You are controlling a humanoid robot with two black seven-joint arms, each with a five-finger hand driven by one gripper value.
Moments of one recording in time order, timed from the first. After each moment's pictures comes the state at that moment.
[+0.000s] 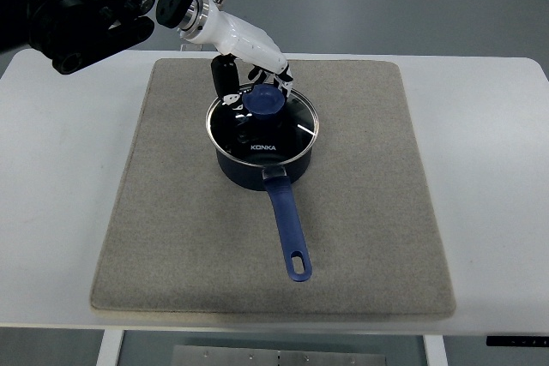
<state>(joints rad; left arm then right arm) -1.64 0.31 0.25 -0.82 1.49 -0.39 -0.61 0.05 0.00 -0.05 0.20 0.07 -0.02 0.04</state>
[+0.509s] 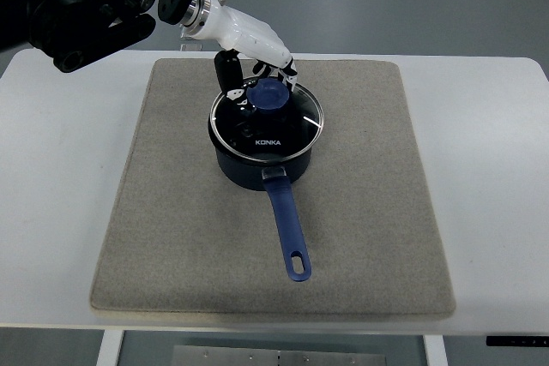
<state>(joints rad) -1.64 0.31 0.24 -0.82 1.48 -0.35 -0.61 0.05 0.00 -0.05 0.20 0.07 -0.02 0.04</state>
